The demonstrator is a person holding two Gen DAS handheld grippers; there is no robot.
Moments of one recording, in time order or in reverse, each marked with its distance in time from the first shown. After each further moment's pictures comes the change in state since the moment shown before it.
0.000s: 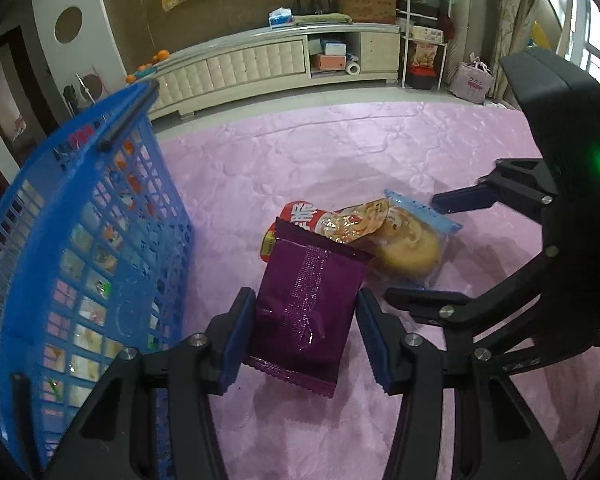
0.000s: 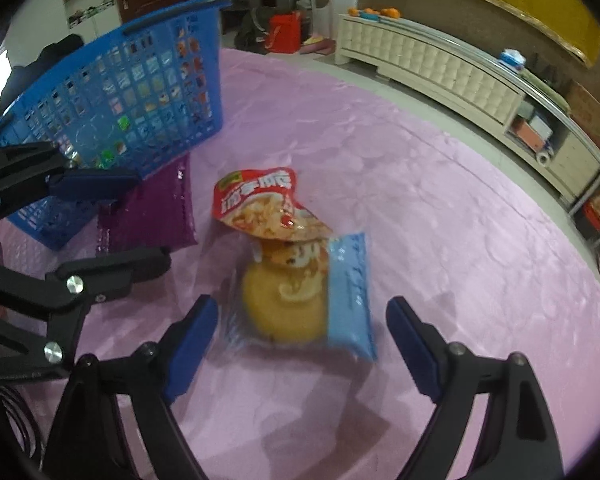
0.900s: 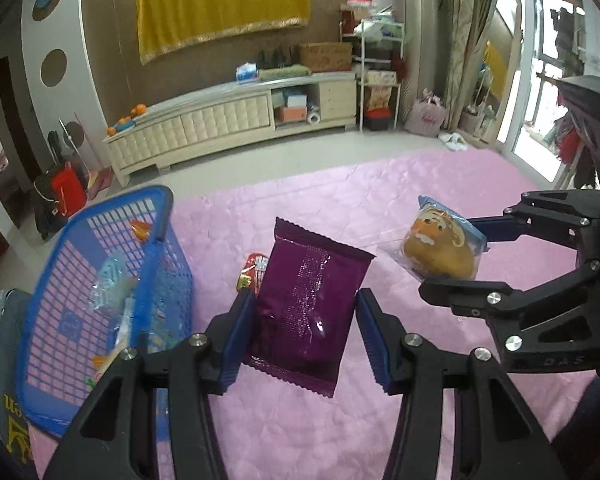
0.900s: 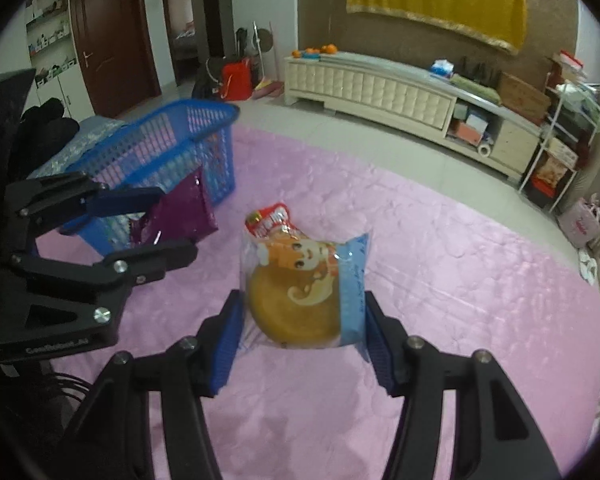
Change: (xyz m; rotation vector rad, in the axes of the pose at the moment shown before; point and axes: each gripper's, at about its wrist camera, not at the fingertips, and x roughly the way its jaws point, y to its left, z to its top) left arm -0.131 -0.019 -0.006 0.081 -0.188 -0.104; right arm -0.163 0.051 -0.027 0.199 -0.139 -0.145
